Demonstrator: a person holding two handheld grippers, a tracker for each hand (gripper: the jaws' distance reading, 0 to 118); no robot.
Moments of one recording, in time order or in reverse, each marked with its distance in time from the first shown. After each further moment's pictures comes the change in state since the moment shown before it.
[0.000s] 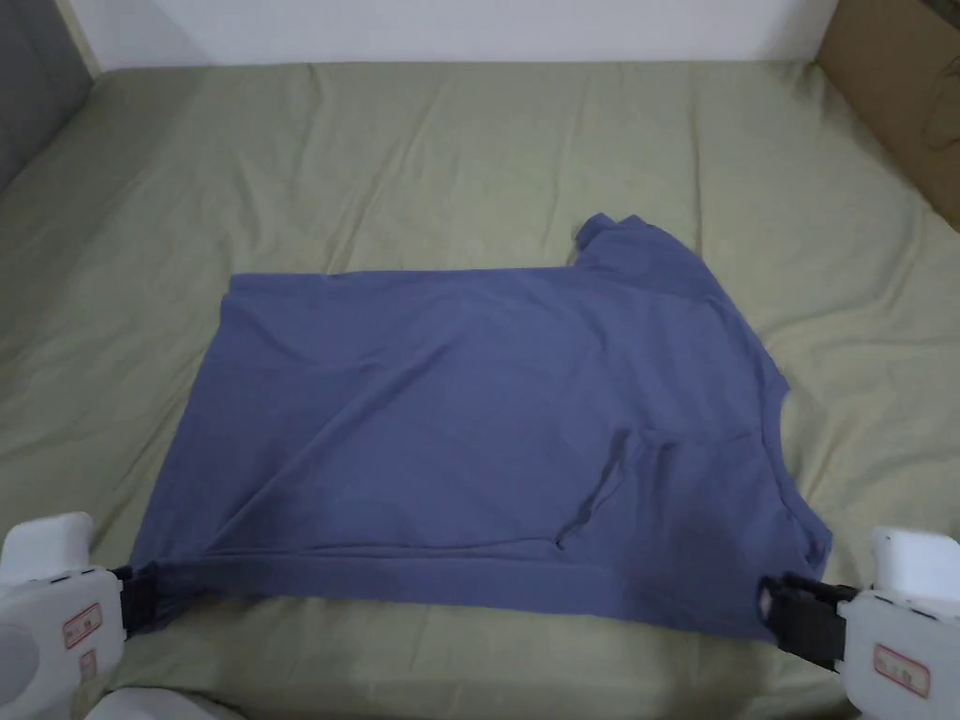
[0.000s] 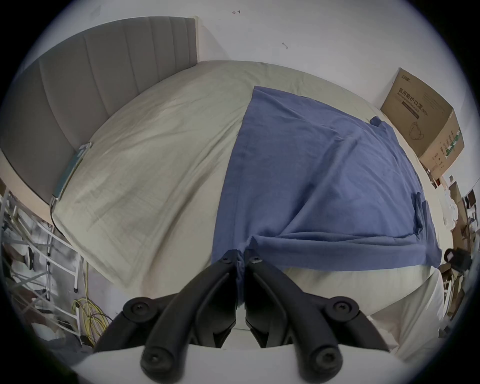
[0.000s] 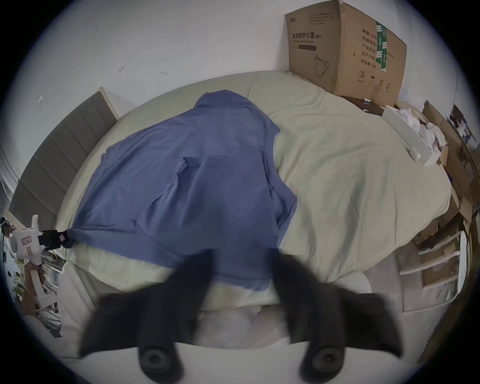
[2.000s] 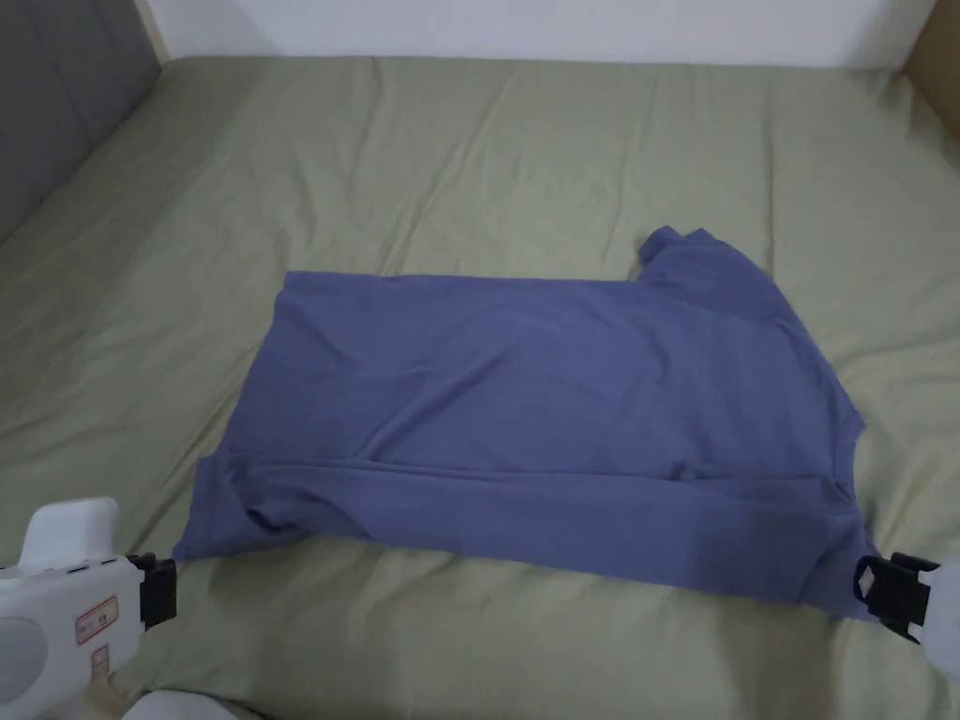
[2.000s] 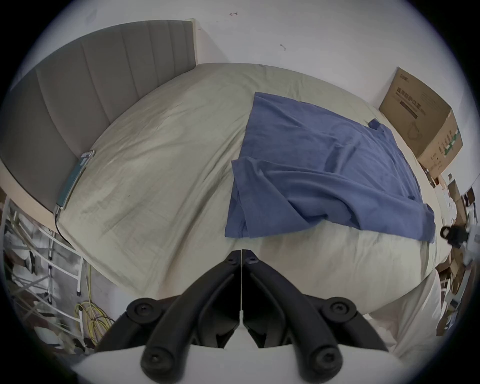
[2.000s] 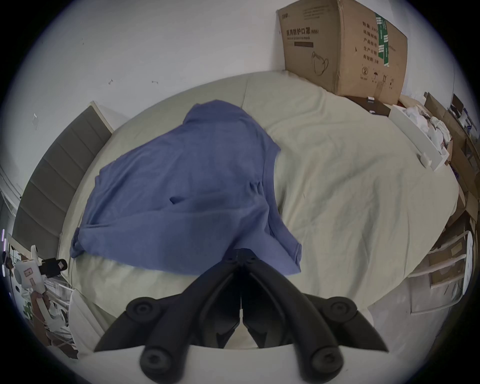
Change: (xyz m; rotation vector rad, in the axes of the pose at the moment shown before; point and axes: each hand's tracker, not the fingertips) left arm -0.013 0.014 0.006 -0.004 -0.007 0.004; right arm 0.005 0.049 -0.023 0.007 0.030 -0.073
